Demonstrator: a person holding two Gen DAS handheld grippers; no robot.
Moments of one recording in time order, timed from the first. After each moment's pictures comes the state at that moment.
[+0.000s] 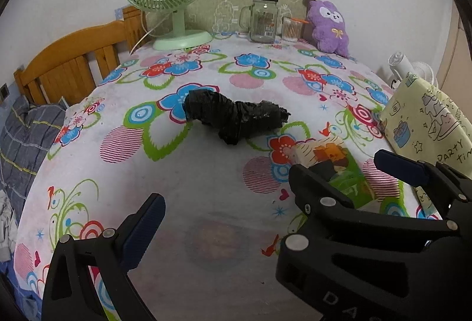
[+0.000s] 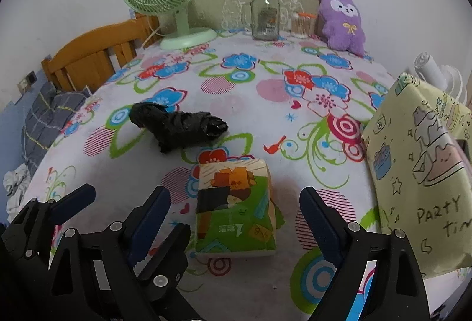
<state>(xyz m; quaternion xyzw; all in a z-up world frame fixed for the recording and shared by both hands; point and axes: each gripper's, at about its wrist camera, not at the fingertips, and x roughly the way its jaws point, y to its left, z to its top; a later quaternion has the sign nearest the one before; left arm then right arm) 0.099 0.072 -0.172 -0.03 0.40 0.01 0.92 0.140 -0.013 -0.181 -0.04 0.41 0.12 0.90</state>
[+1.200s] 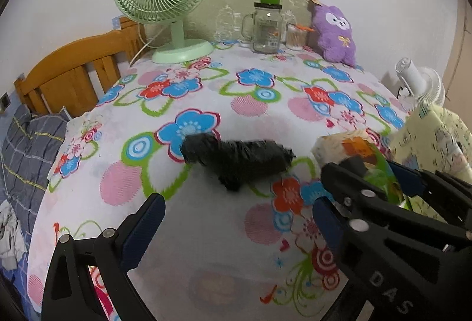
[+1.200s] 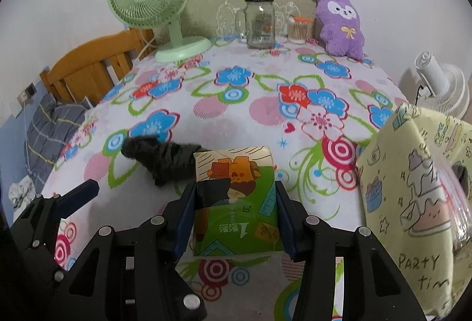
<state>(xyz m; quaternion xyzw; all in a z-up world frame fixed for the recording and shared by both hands) 0.137 0.074 -0.148 -0.02 0.39 0.02 0.92 0.169 -0.022 -0.155 -0.02 0.41 0.12 0.90</state>
